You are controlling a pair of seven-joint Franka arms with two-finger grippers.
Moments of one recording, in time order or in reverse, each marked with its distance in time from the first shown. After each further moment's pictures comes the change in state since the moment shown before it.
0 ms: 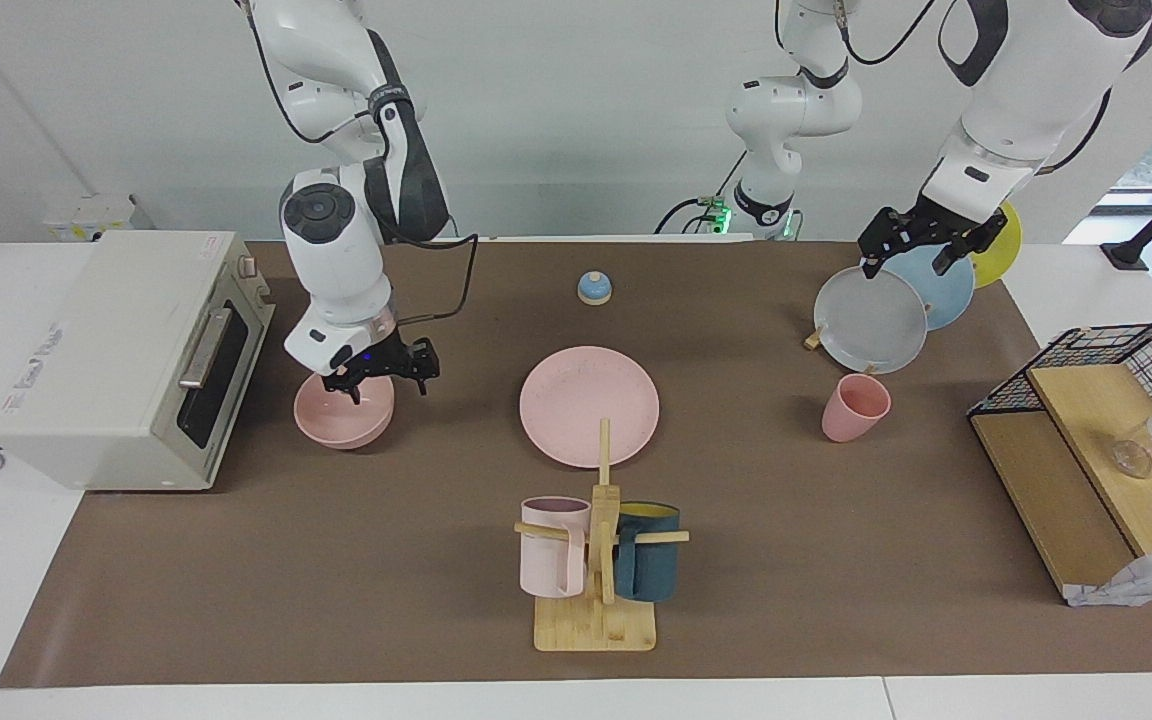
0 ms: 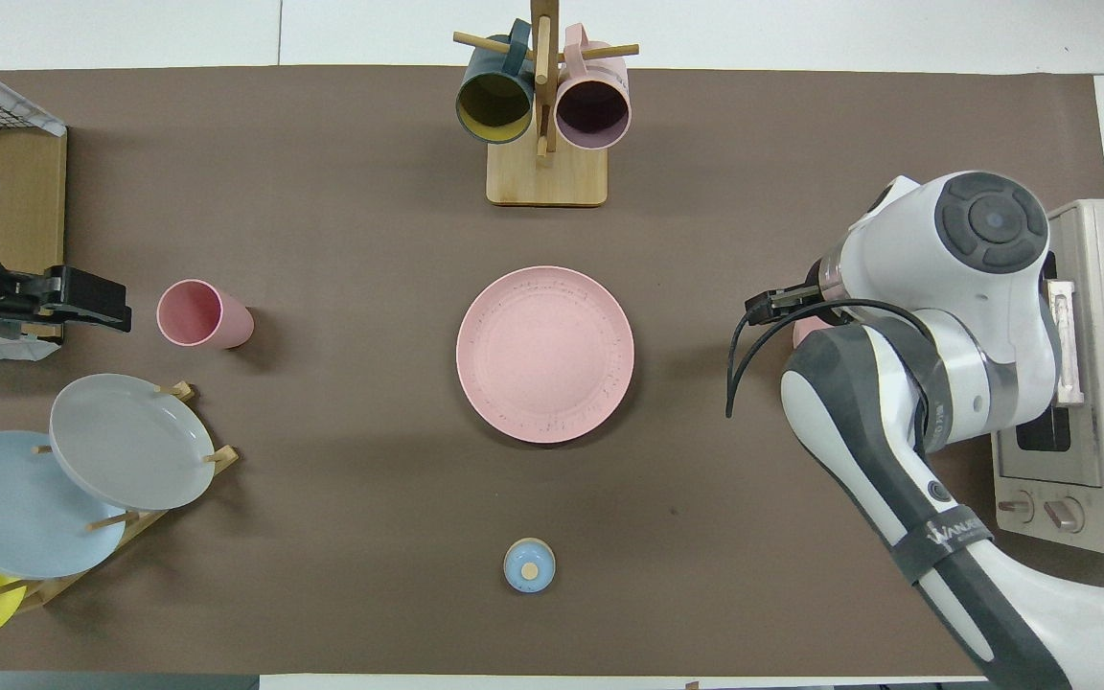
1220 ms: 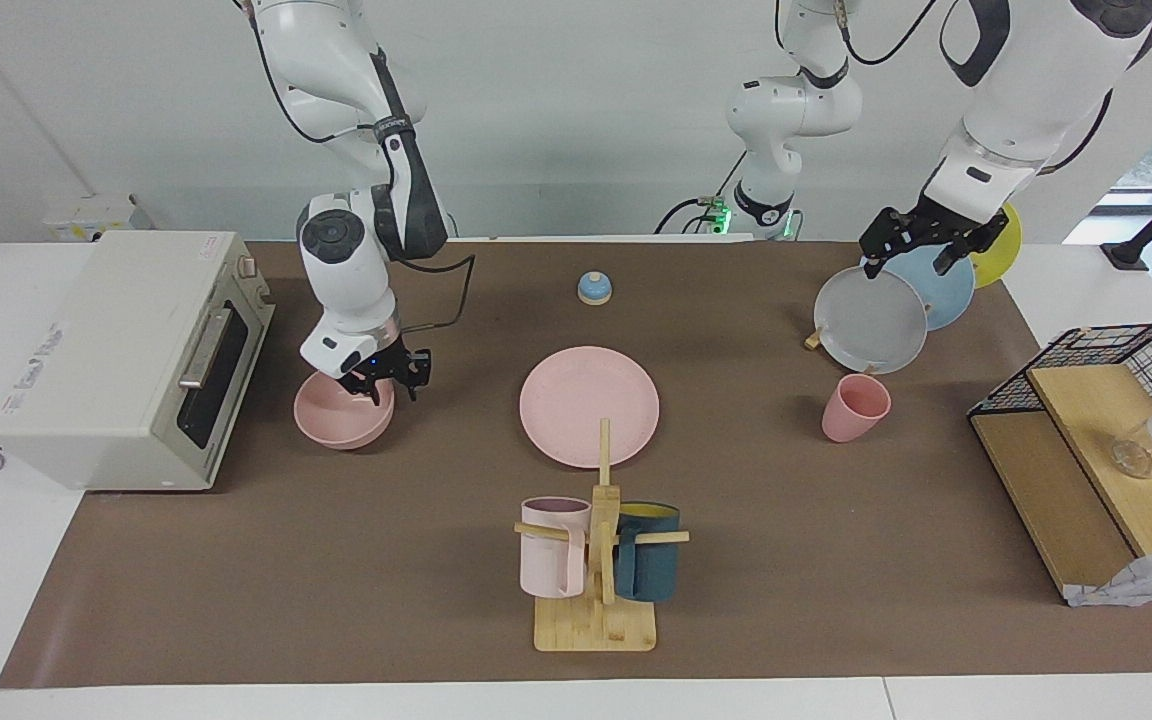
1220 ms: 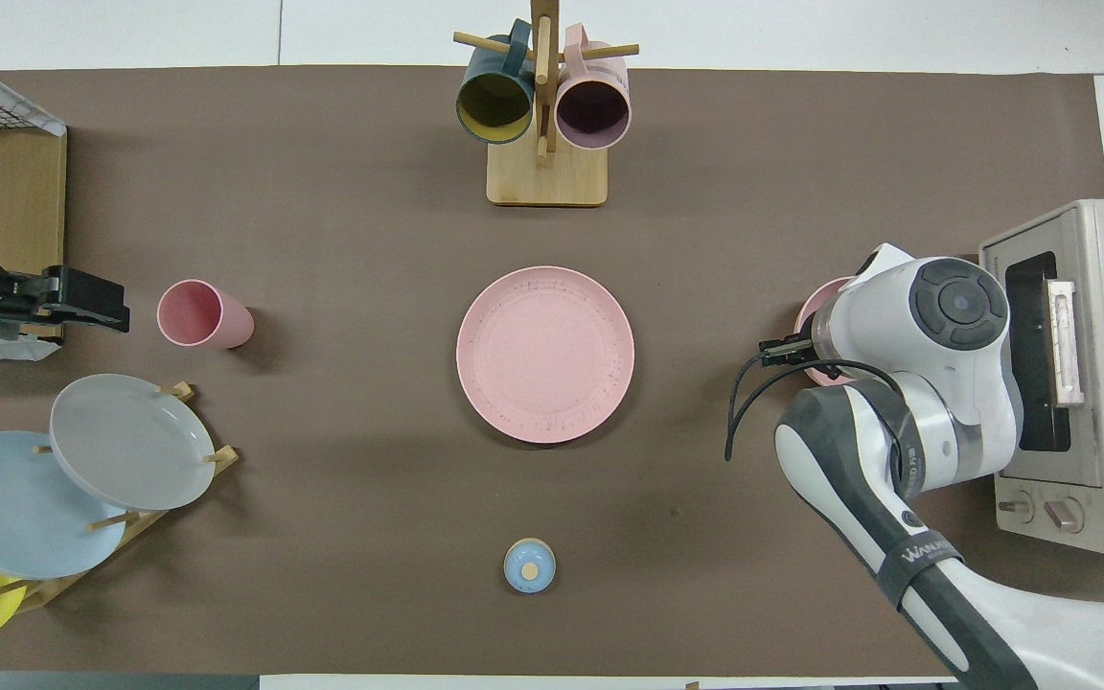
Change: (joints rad) left arm 0.002 0.000 0.002 0.000 0.000 -0.001 -0.002; right arm -0.007 -0.021 -0.005 -0.203 -0.005 0.174 -0.002
